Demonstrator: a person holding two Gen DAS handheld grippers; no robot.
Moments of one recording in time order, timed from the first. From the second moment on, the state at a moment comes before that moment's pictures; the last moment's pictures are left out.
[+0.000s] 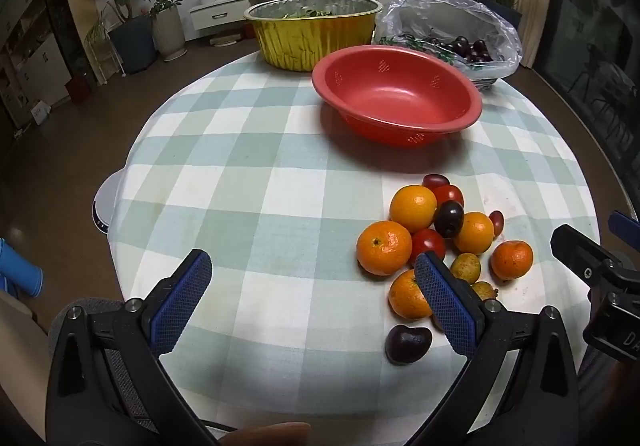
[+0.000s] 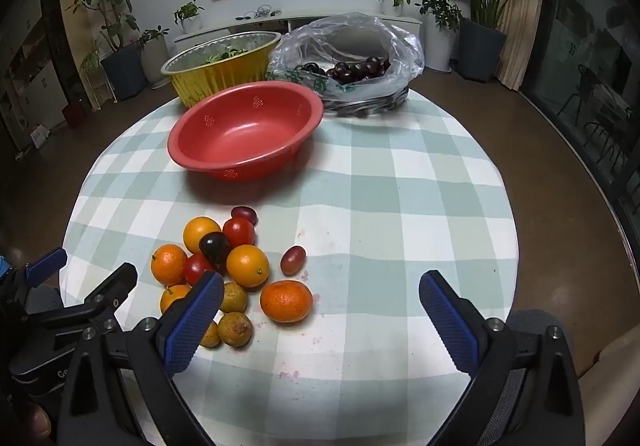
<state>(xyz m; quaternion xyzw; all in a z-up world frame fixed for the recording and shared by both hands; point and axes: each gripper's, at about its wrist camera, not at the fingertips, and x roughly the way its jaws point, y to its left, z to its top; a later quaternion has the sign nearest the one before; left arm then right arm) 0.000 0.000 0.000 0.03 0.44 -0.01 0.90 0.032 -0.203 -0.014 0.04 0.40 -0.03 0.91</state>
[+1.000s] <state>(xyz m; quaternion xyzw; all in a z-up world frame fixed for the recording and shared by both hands) 0.000 0.002 -0.005 0.03 0.44 -0.01 0.90 0.034 -0.198 -0.023 0.03 0.41 -0.03 0.91</state>
